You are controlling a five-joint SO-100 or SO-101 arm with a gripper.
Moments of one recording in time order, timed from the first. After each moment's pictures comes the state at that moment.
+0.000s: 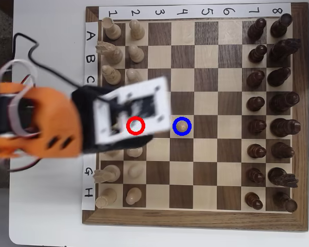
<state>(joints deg) 12.8 128.1 89.7 80.2 81.2</state>
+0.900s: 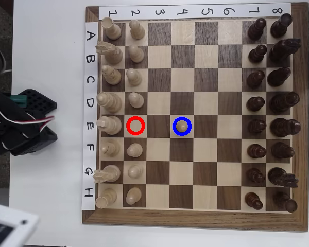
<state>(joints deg) 72.1 134.0 73.6 83.9 30.5</state>
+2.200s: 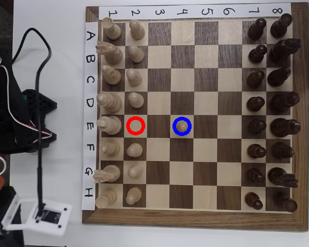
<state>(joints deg) 89.2 168.8 149.7 51.8 6.7</state>
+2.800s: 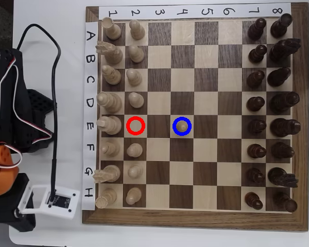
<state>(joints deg) 92.0 183.4 168.2 52.6 6.9</state>
